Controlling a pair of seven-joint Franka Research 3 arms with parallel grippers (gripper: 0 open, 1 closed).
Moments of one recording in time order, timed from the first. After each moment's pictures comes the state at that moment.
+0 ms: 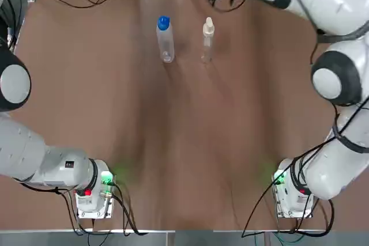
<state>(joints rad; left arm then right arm) -0.05 0.07 -0.05 -1.53 0.04 1.77 -0.12 0.45 0.34 0.04 -1.43 0.01 1.87 0.41</state>
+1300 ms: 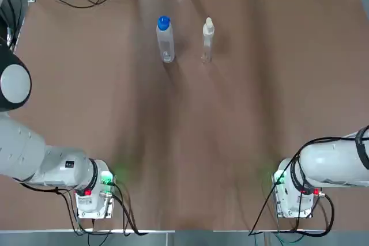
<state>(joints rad) -0.05 0.07 -0.05 -1.52 0.04 1.78 -0.08 -0.10 0.00 0.12 -1.54 0.01 1.47 -0.02</state>
